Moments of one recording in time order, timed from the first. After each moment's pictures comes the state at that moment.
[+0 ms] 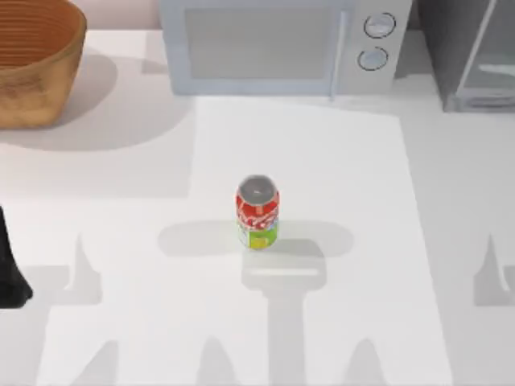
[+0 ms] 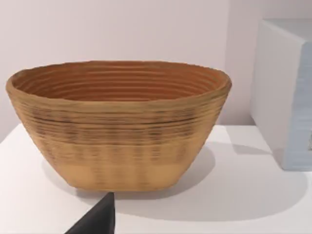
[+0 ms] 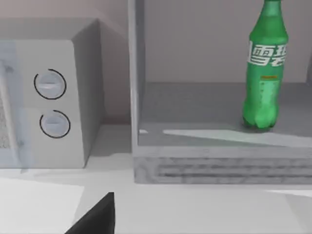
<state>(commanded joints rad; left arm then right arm) 0.00 0.00 0.00 0.00 0.00 0.00 0.00 0.00 0.00 0.00 0.00 0.00</state>
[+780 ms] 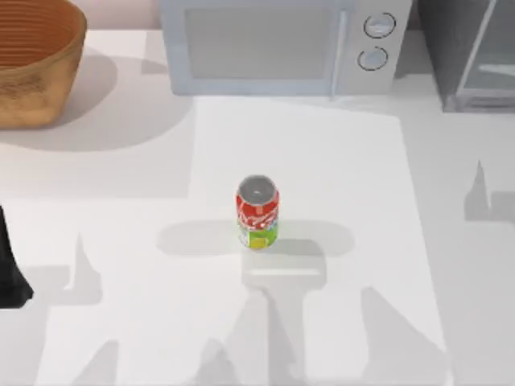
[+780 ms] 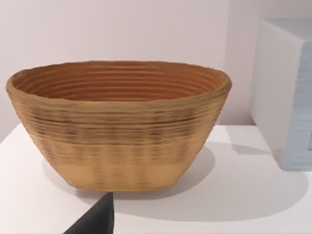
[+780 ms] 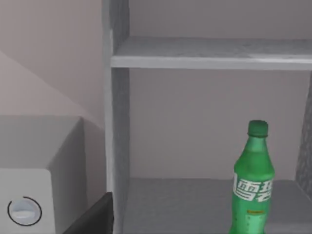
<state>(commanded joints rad) 0.00 0.00 0.00 0.00 0.00 0.00 -0.10 0.69 0.38 0.41 -0.08 0.00</state>
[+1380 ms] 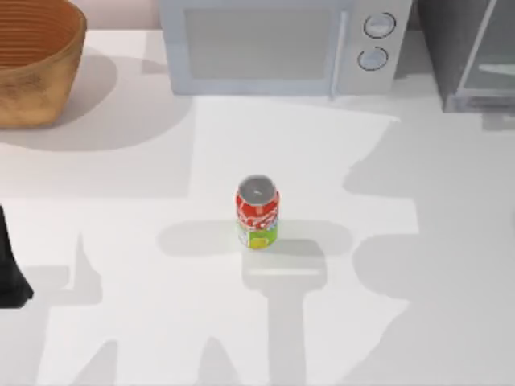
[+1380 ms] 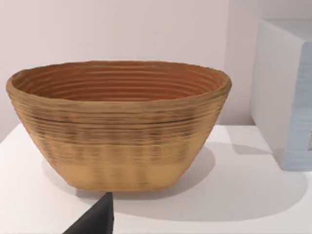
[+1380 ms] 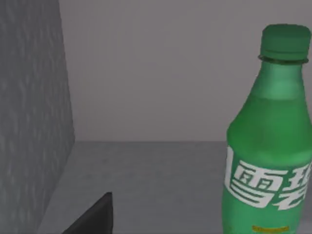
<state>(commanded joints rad) 0.00 0.00 0.00 0.00 0.00 0.00 -0.23 1.84 0.87 0.93 -0.20 0.00</state>
